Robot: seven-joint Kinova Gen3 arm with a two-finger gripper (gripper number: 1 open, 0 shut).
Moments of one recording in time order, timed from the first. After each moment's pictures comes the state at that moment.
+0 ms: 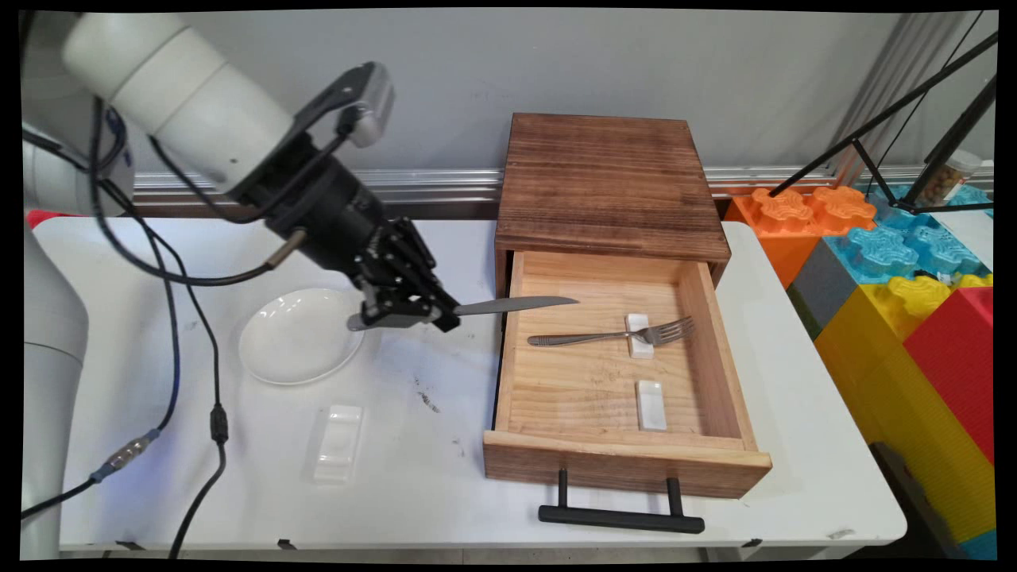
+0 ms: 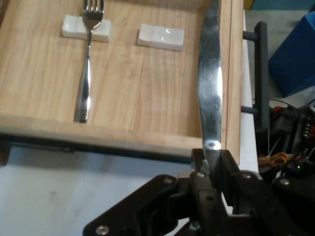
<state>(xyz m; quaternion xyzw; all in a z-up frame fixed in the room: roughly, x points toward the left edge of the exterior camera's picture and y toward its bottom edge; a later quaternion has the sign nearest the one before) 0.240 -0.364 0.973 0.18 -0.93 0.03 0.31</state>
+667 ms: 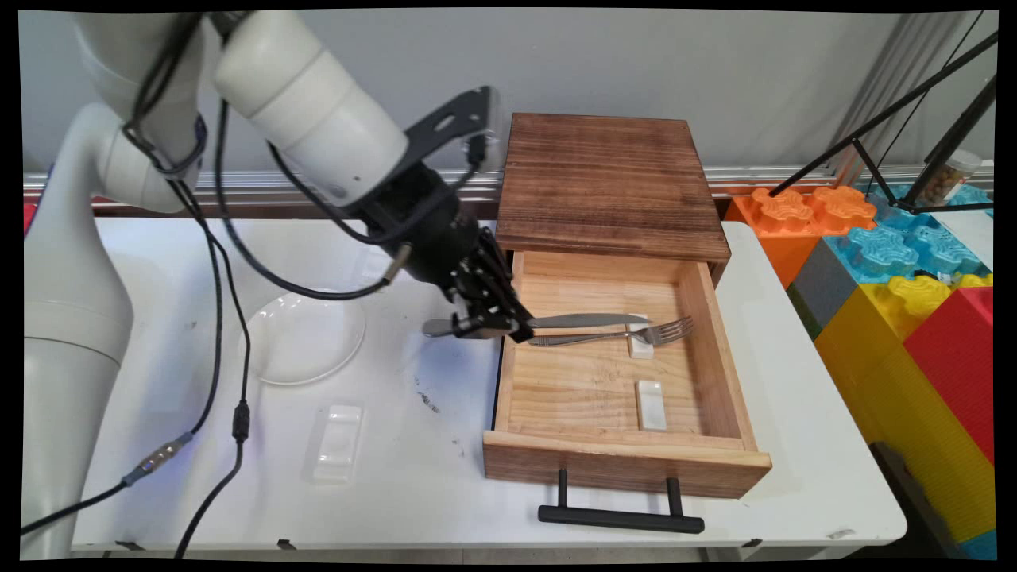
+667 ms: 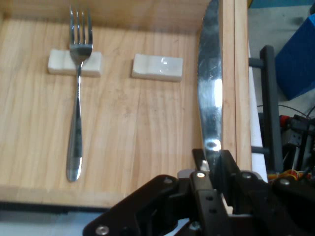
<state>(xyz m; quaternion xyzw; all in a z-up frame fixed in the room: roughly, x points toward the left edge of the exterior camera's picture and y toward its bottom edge) 0.165 -0.391 0.959 0.15 -0.94 0.03 0.30</state>
